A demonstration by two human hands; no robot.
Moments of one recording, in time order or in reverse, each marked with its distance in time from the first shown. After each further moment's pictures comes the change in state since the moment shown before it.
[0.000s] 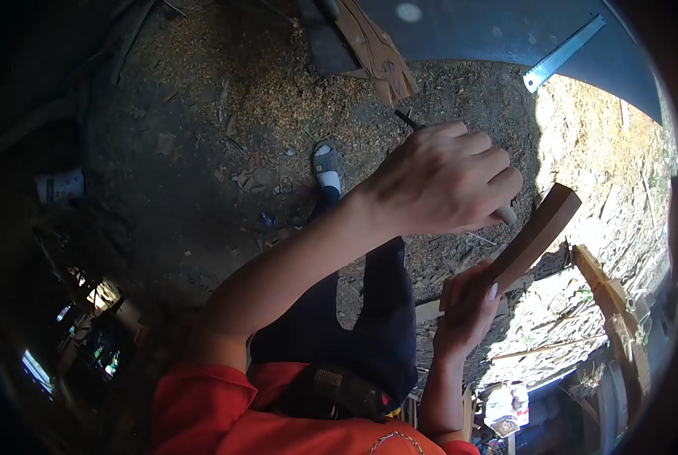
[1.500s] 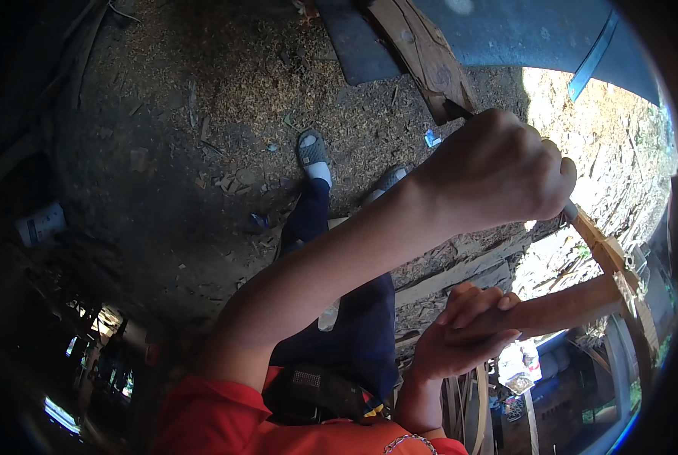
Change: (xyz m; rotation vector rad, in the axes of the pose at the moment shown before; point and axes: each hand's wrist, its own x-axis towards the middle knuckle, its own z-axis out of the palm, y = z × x) left_hand 0.002 -0.043 0.013 0.036 0.027 0.039; right_hand -0.021 0.010 0.098 0.383 0.331 -0.250
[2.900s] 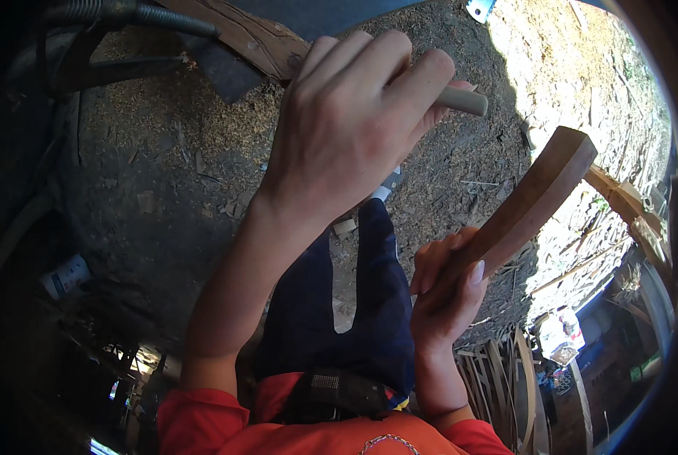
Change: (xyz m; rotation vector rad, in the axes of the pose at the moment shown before) left_hand 0.009 -0.006 -0.025 -0.001 -0.017 0.003; right_hand 0.031 -0.013 -0.021 -0.082 -0.185 0.251
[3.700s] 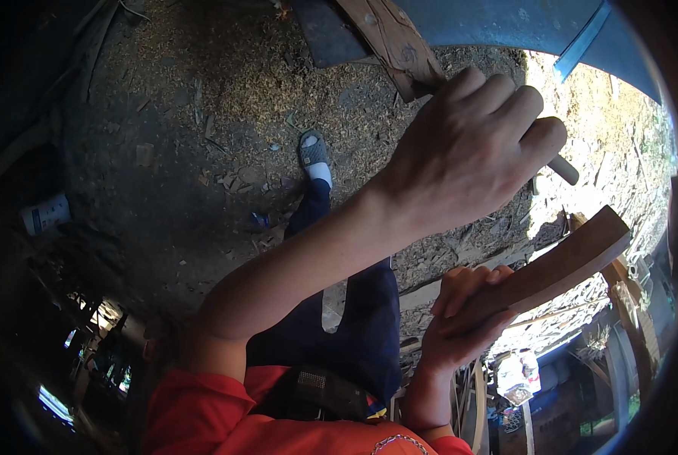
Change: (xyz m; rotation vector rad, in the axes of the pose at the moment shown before) left_hand -0.013 0.012 0.026 0.060 0.143 -0.067; right_hand -0.005 0.005 0.004 -0.048 -0.034 -0.071
